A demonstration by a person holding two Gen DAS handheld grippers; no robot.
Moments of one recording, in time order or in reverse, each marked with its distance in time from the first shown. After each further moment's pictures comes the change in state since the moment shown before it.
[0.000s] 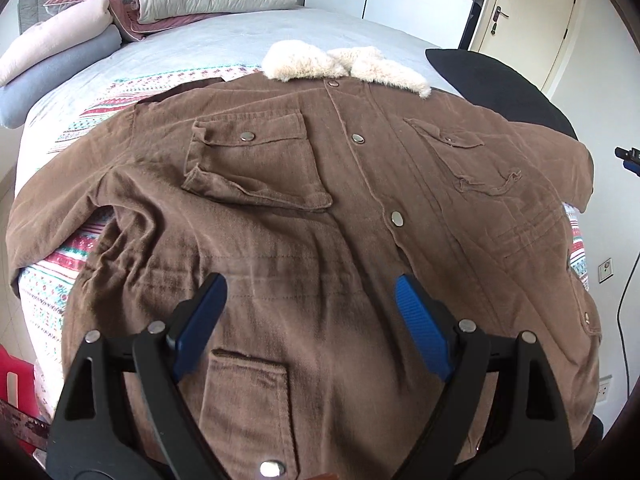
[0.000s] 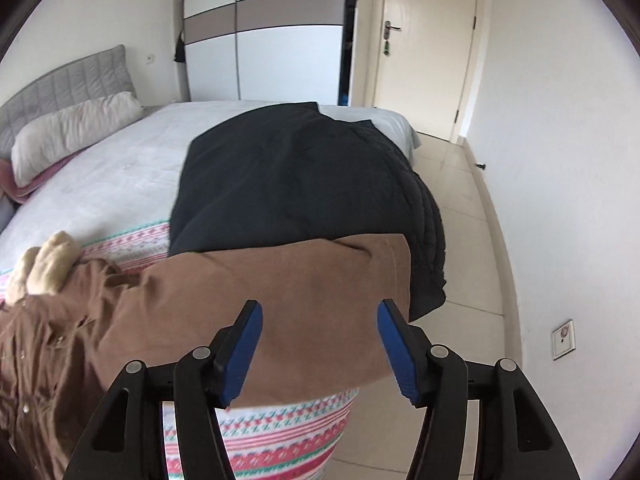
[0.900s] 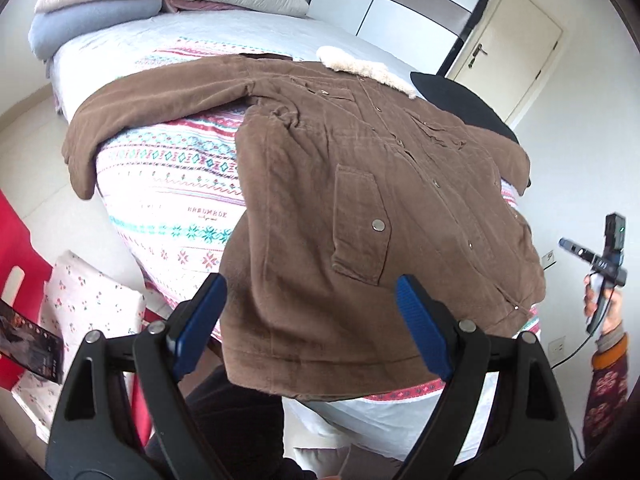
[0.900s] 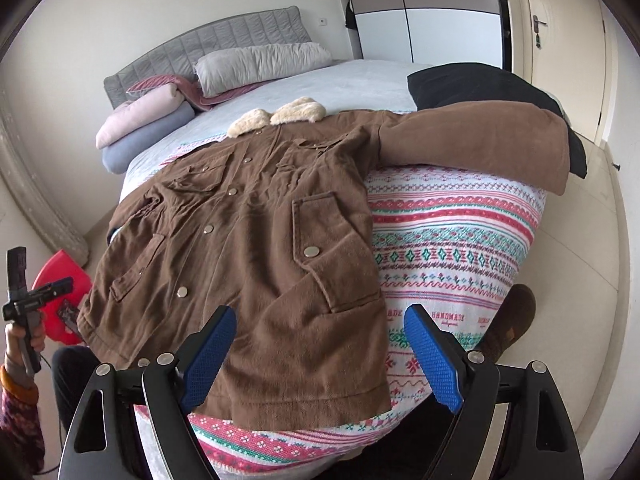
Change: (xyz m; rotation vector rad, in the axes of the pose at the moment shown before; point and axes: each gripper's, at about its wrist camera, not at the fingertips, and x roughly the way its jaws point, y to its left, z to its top) left arm -0.143 0.162 -0.155 -0.143 -0.020 -0.221; right arm -0.155 0.117 -0.261 -0.200 0.116 0.517
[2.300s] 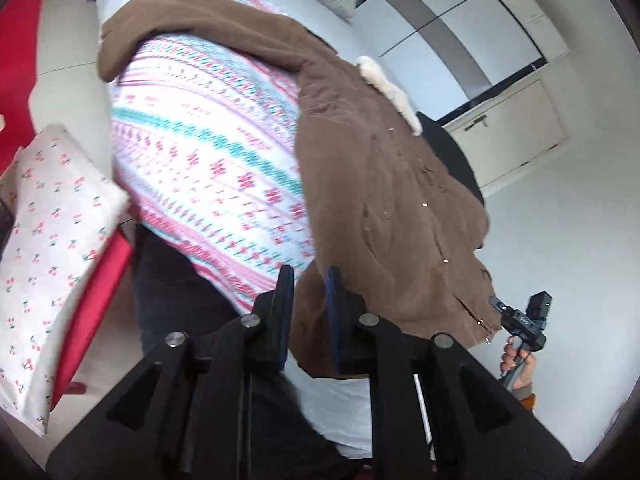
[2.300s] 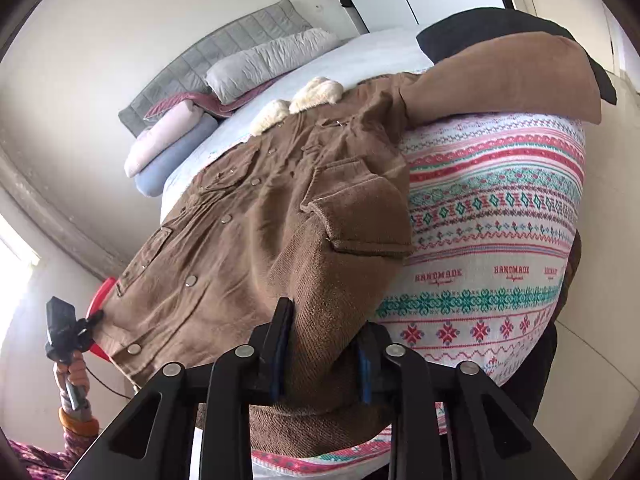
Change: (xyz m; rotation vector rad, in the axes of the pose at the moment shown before) left arm -0.007 0.062 -0.059 -0.354 0.030 -0.153; right arm 0.026 -0.016 -0.020 0.195 0.060 0.137
